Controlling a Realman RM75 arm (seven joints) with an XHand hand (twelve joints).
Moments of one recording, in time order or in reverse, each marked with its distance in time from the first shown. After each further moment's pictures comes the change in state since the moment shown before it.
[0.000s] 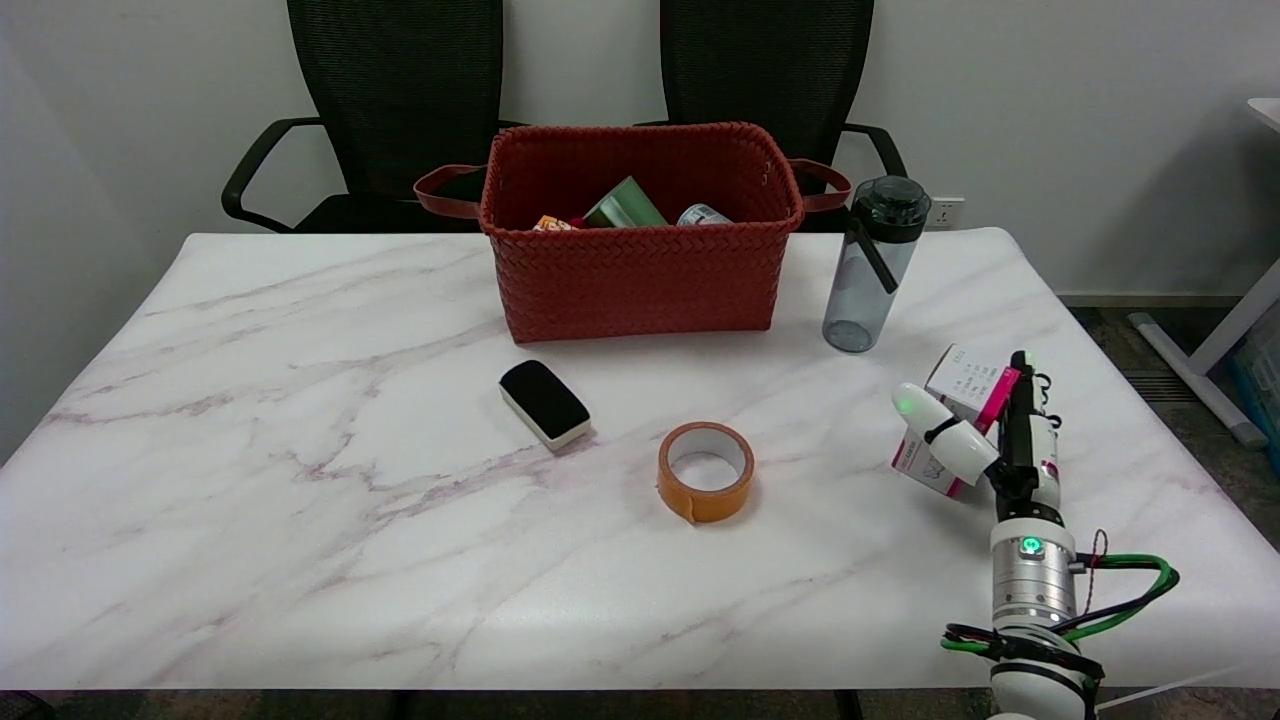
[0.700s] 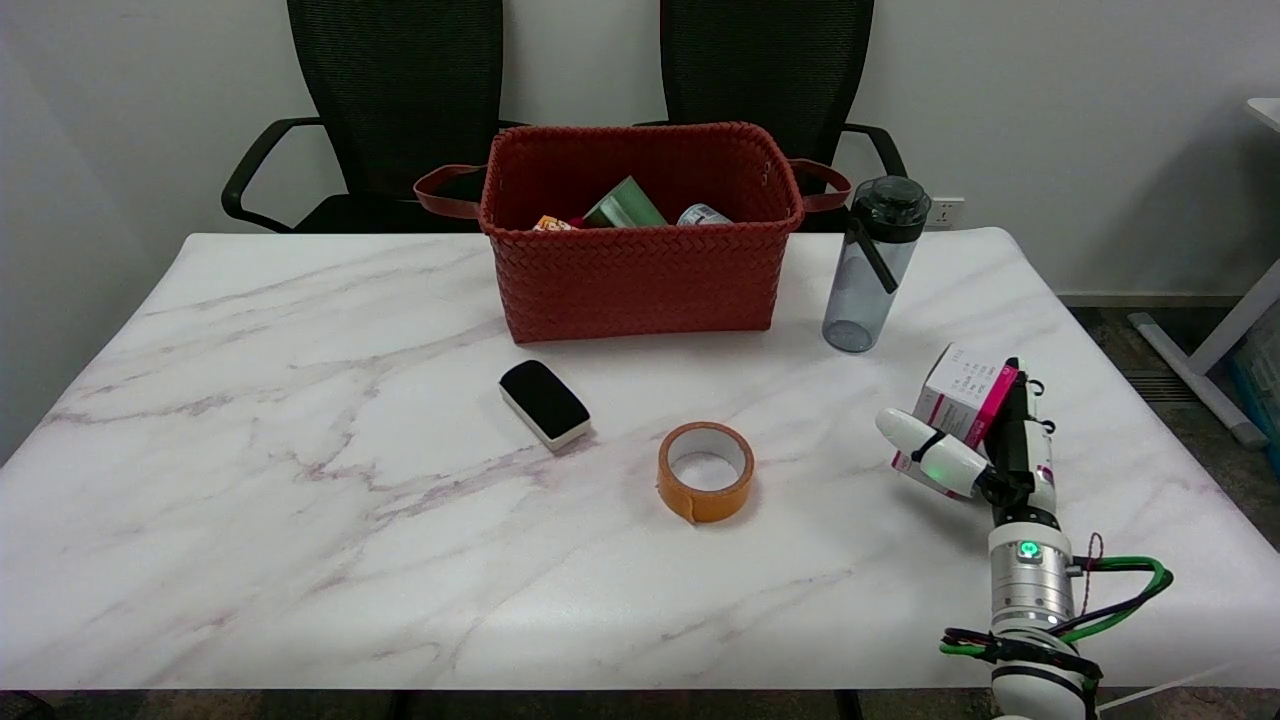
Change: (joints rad) arm 0.005 0.001 -0.003 -0.041 -0.006 -0.023 0.040
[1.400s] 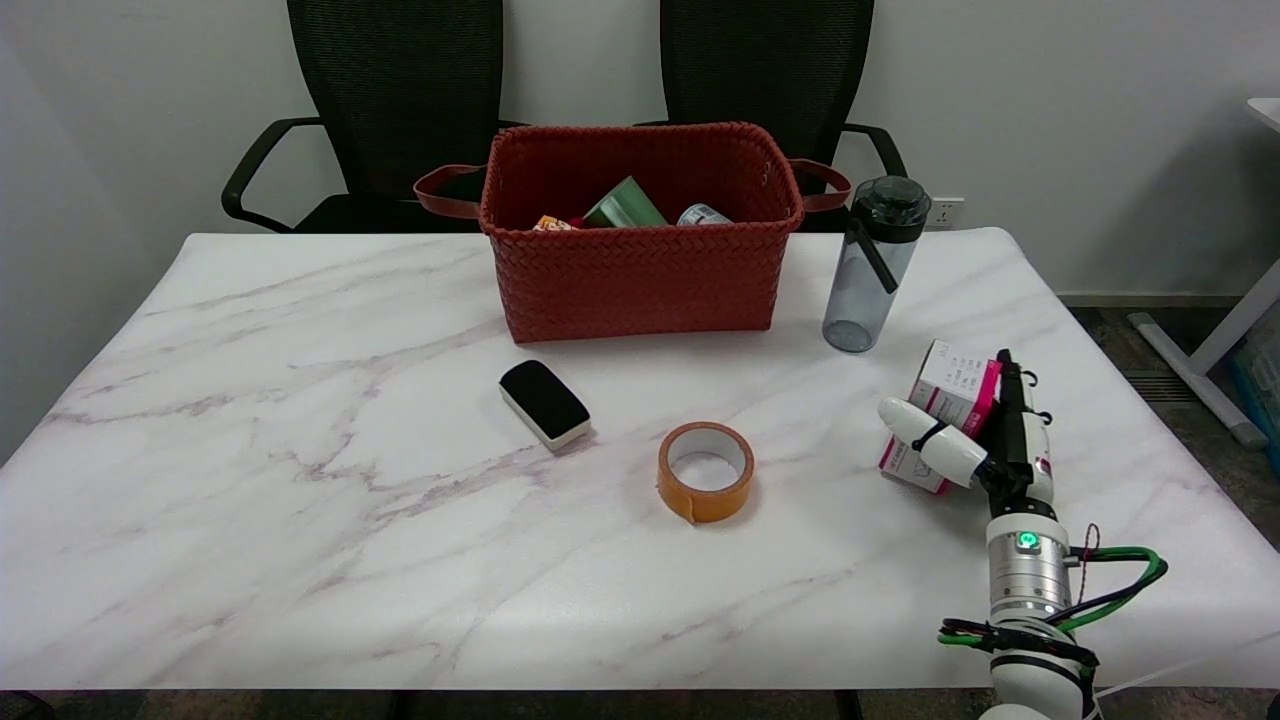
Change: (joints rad) arm 0.024 0.010 -0.001 -0.025 -0.003 -0.018 0.042
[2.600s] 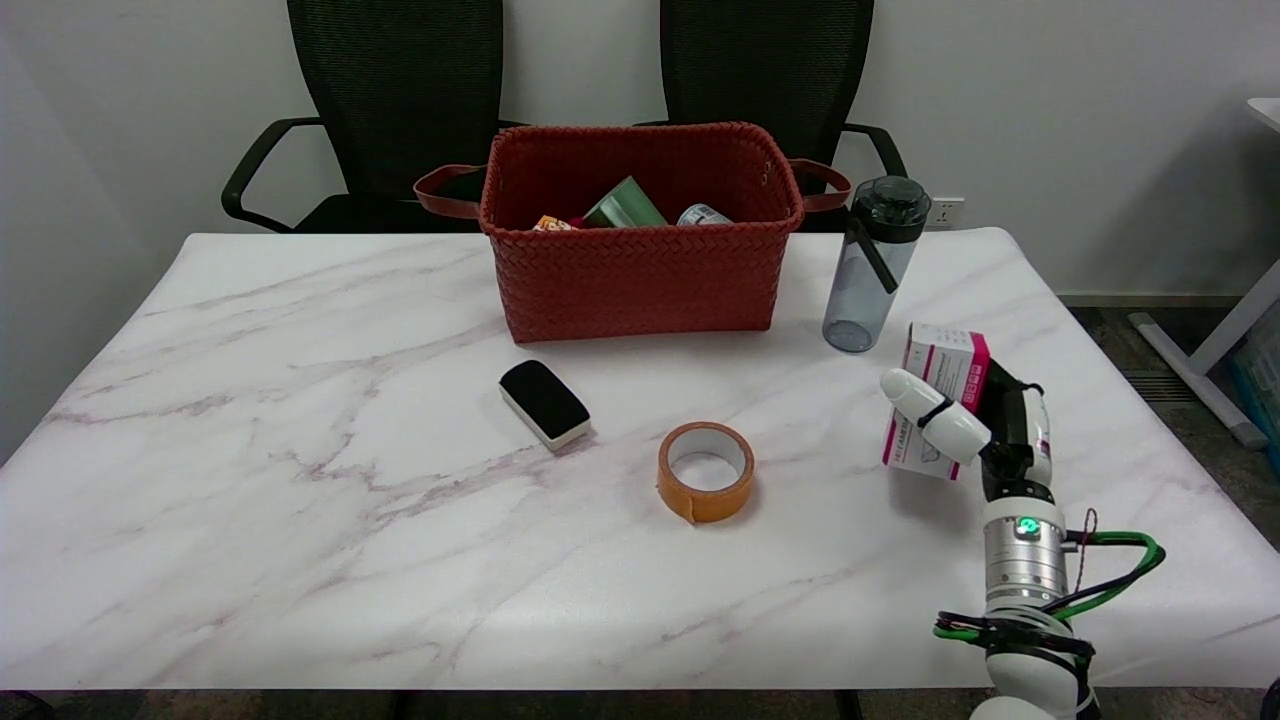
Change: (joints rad) arm 0.012 0.005 -0.002 0.023 -0.053 0.022 0.065
